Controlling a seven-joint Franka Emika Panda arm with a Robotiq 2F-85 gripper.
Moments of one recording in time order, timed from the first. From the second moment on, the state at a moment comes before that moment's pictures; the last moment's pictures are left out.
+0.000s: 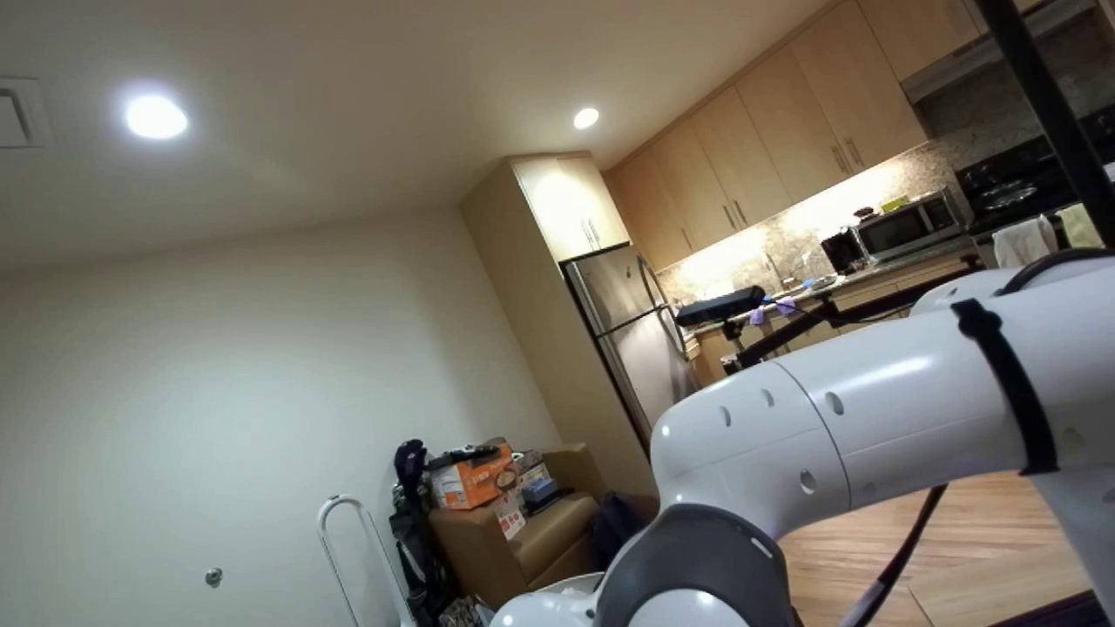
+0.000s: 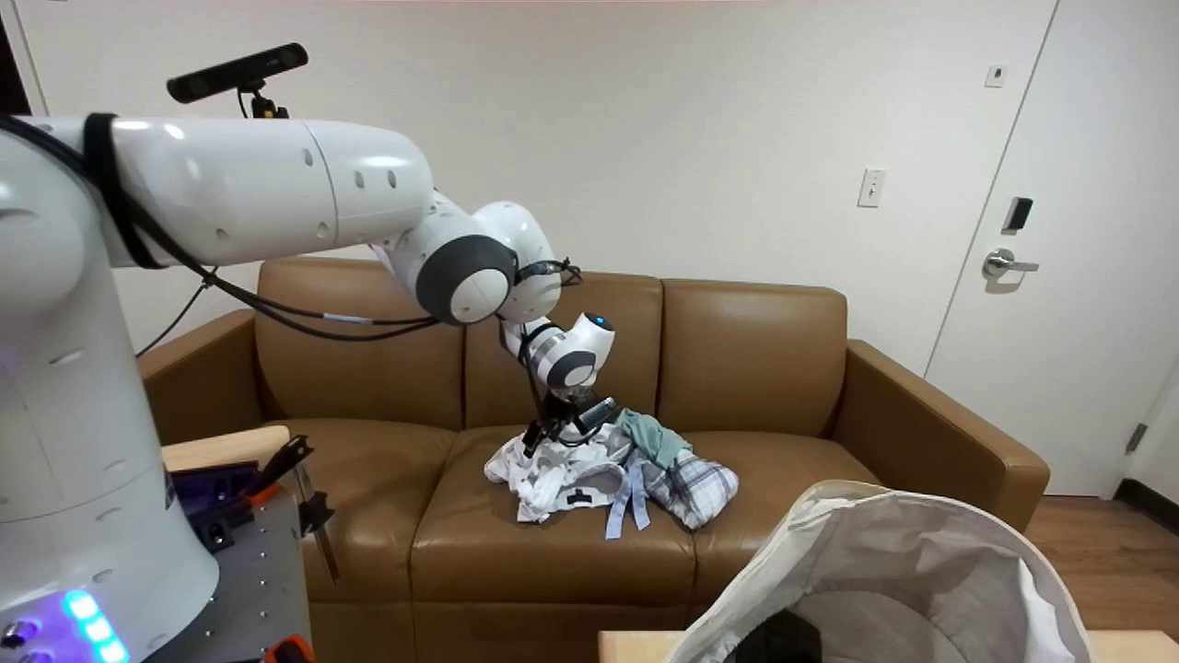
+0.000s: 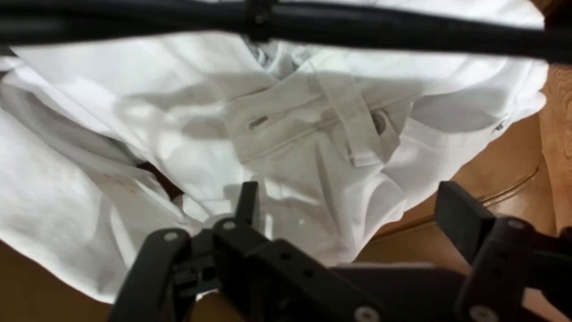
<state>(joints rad) 0.21 1.49 0.35 -1.04 -0.05 2.39 -1.69</state>
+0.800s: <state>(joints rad) 0.35 1.49 0.16 -1.09 0.31 2.63 -1.73</state>
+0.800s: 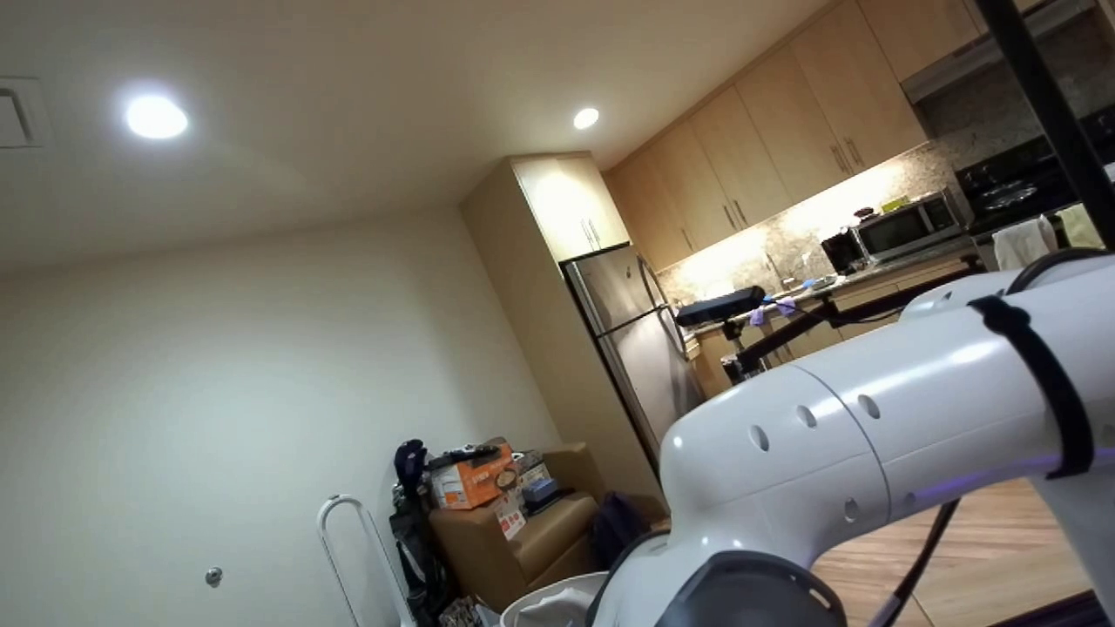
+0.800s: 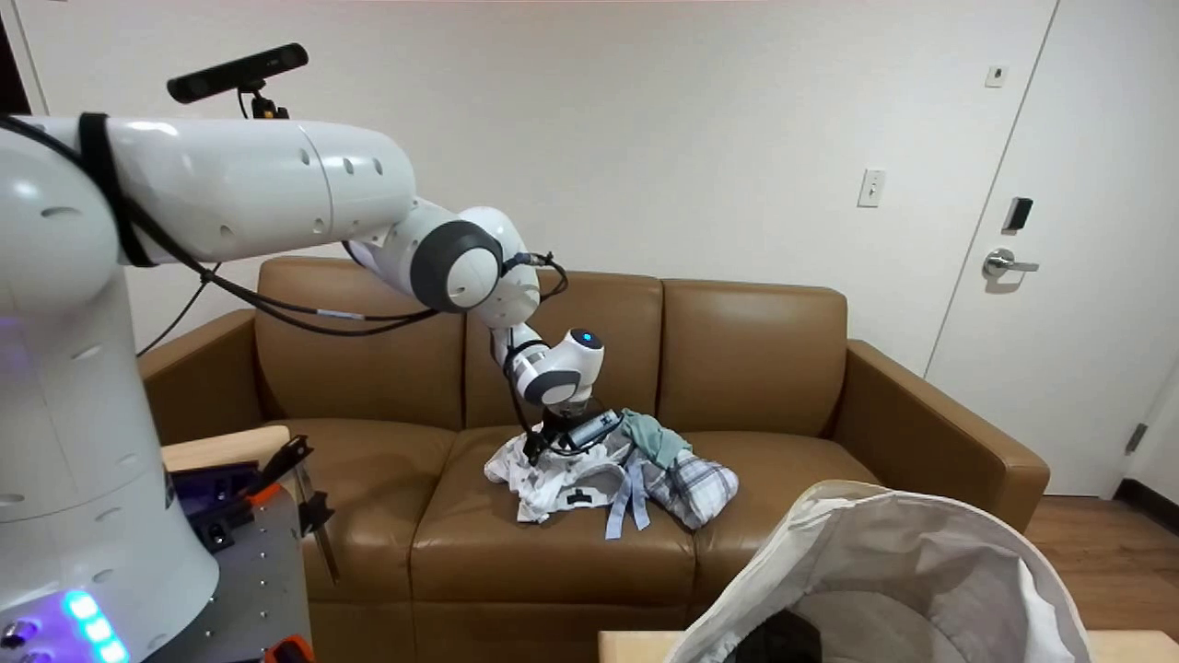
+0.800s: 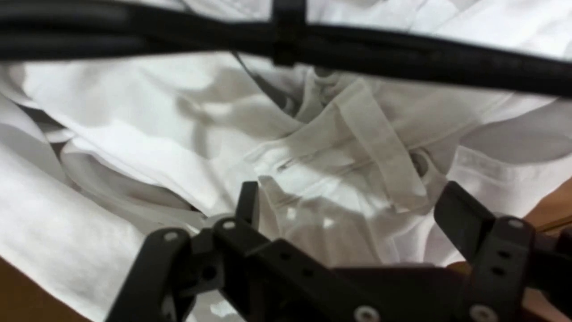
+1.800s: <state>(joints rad) 0.37 1.49 0.12 -1.09 0.51 2.50 -1.70</state>
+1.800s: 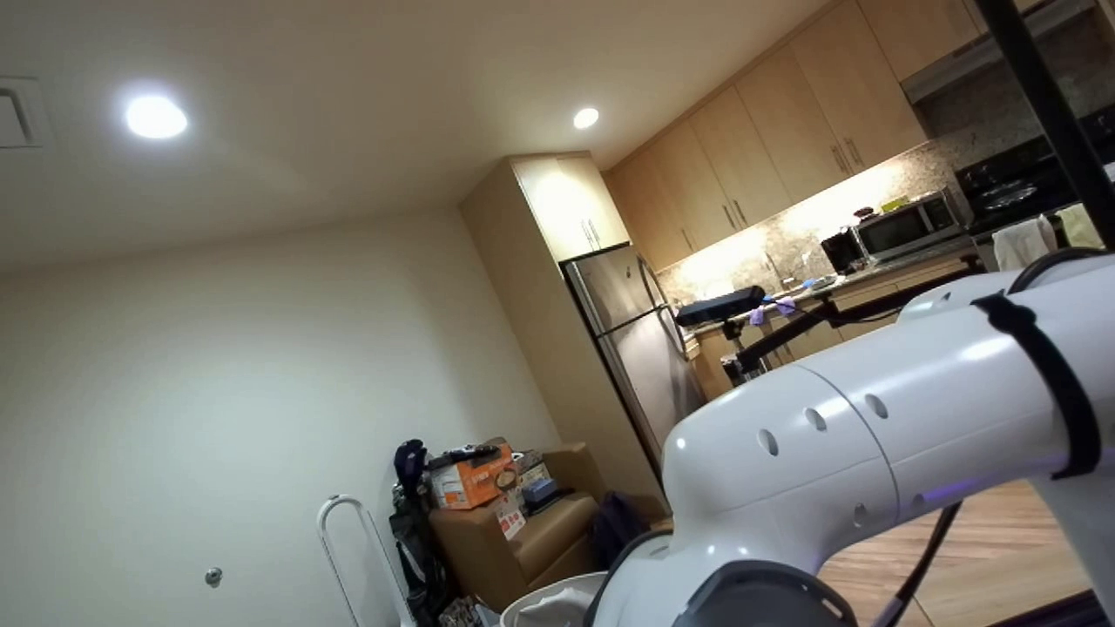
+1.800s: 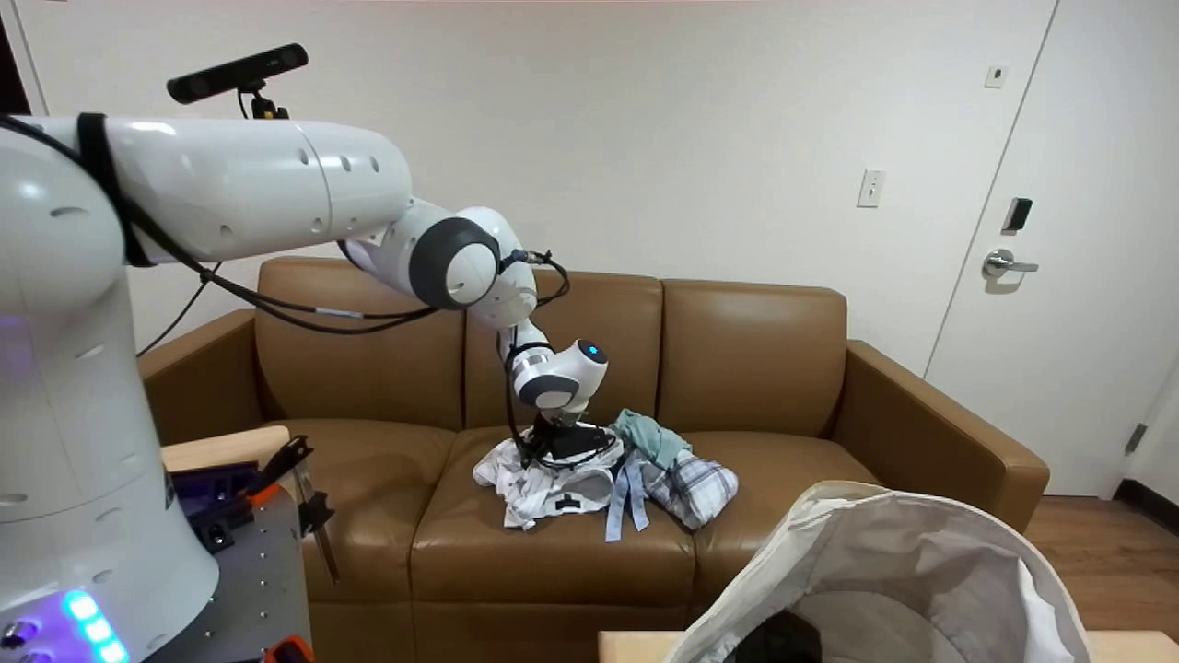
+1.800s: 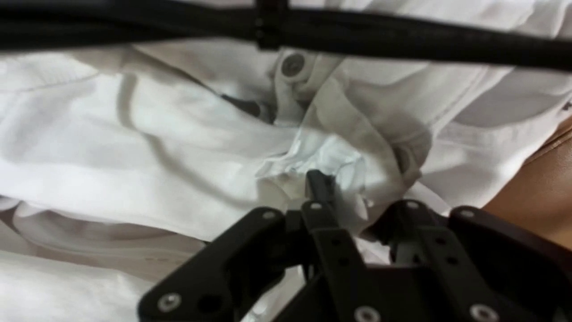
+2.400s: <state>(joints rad) 0.34 1.48 0.13 -1.00 0.35 2.62 -1.63</state>
